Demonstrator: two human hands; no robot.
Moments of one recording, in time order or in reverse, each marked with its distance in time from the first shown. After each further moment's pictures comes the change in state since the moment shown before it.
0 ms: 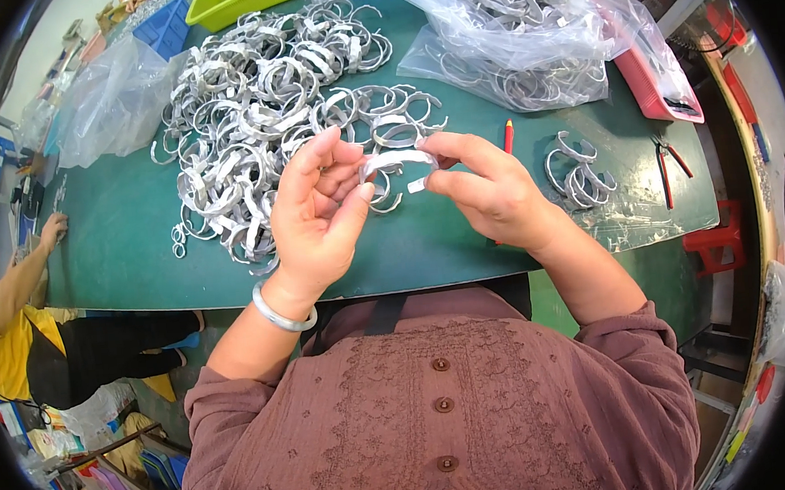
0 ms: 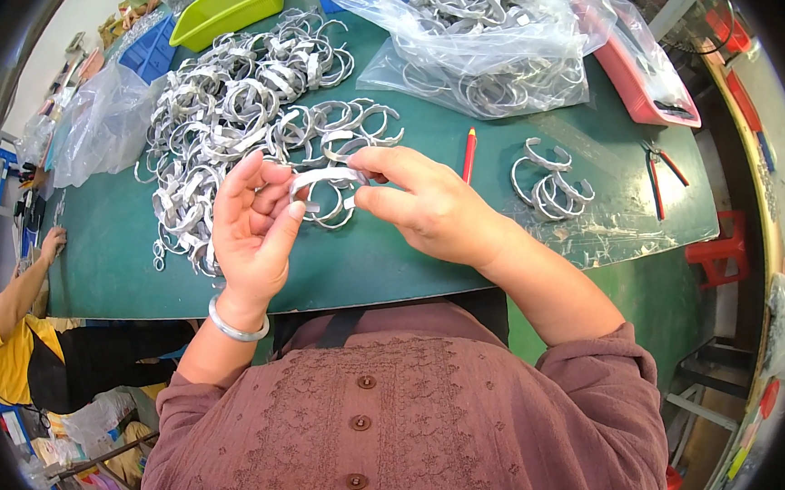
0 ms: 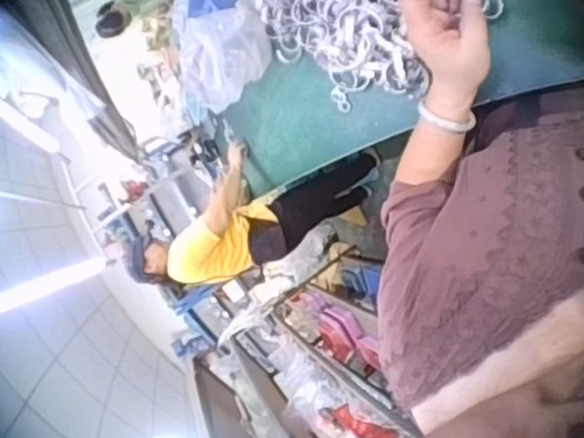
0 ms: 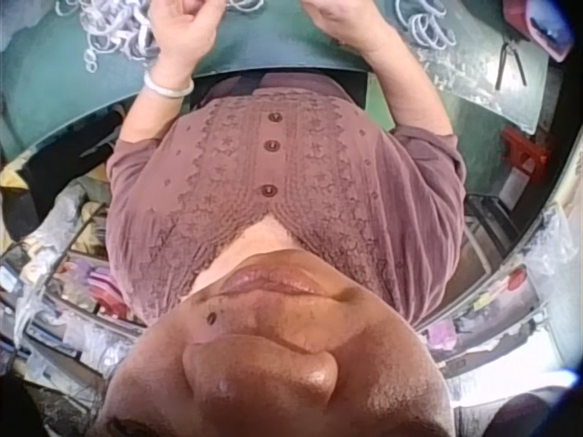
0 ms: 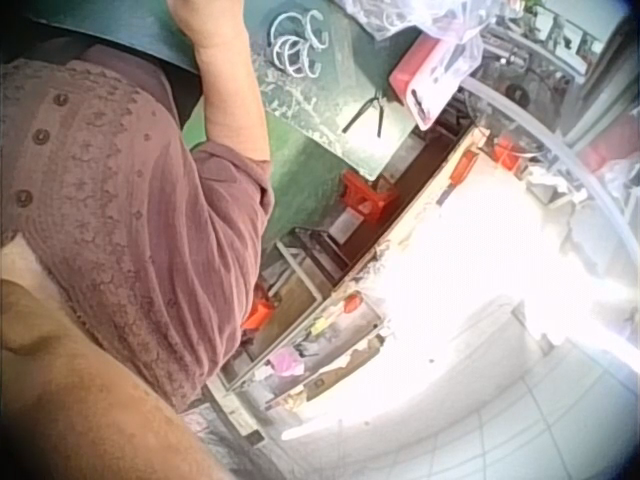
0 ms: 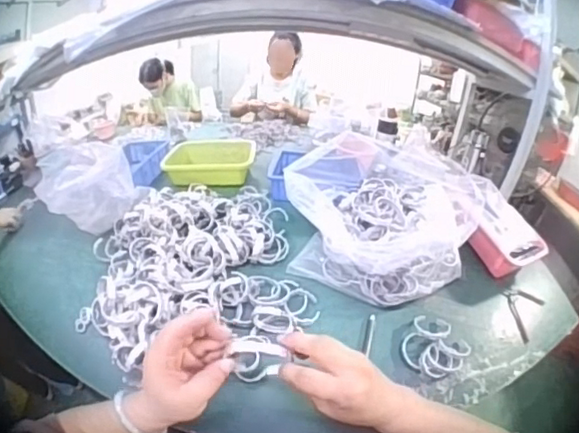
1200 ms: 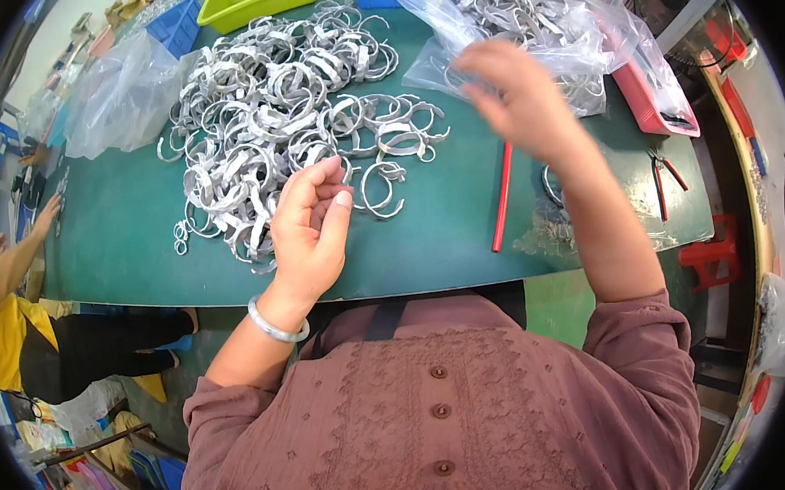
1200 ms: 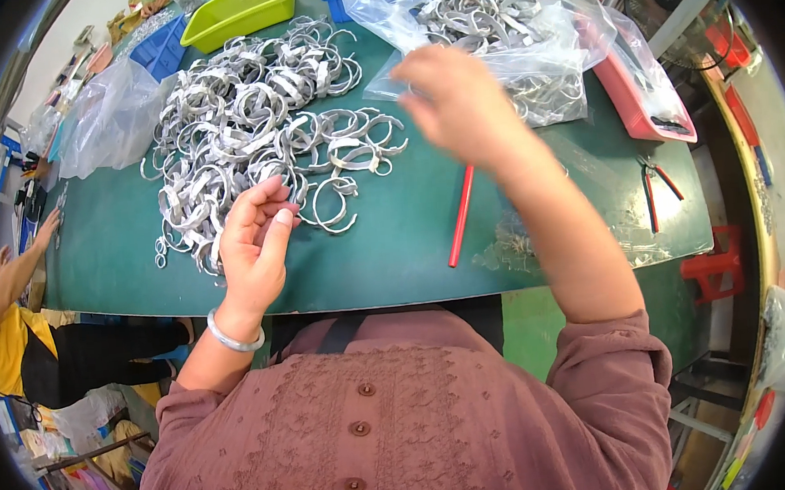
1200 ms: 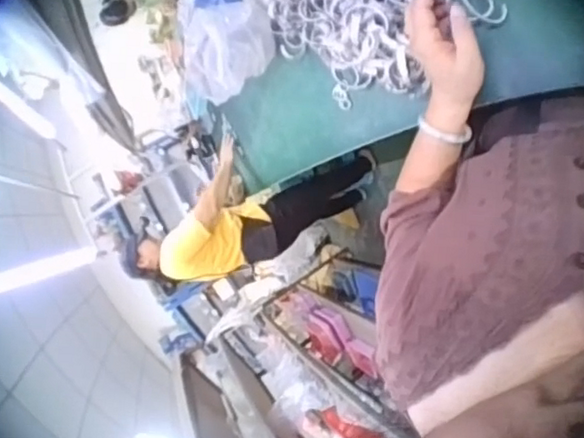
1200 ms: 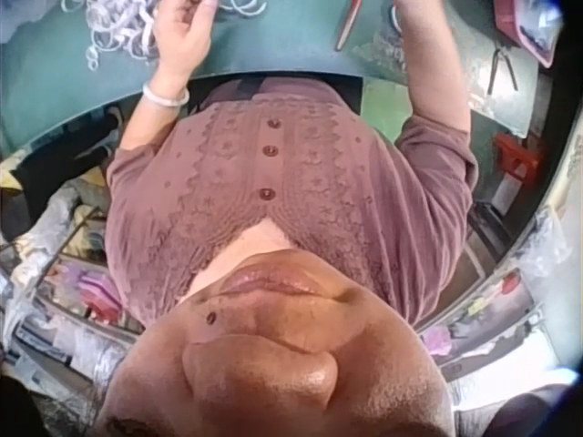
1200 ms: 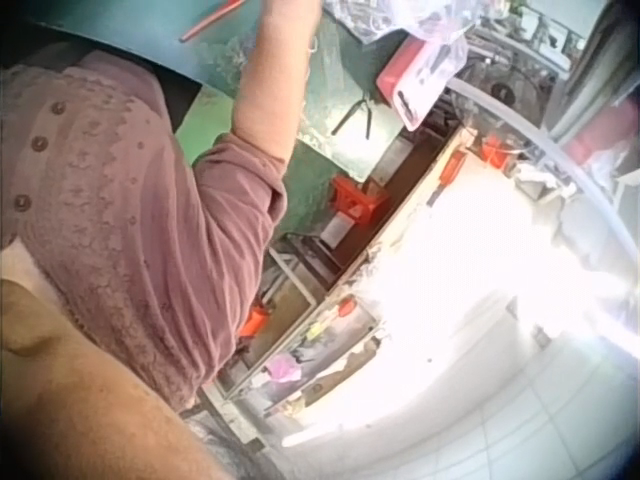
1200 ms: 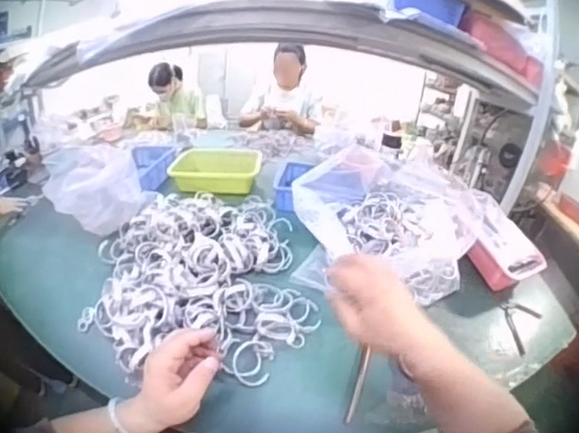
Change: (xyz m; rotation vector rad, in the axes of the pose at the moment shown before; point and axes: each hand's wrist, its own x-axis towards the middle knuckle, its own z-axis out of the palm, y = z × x) left_hand -0.015 -0.002 -0.017 0.294 0.072 -0.137; right_hand 0.044 0.053 -0.042 -0.360 0.013 0.133
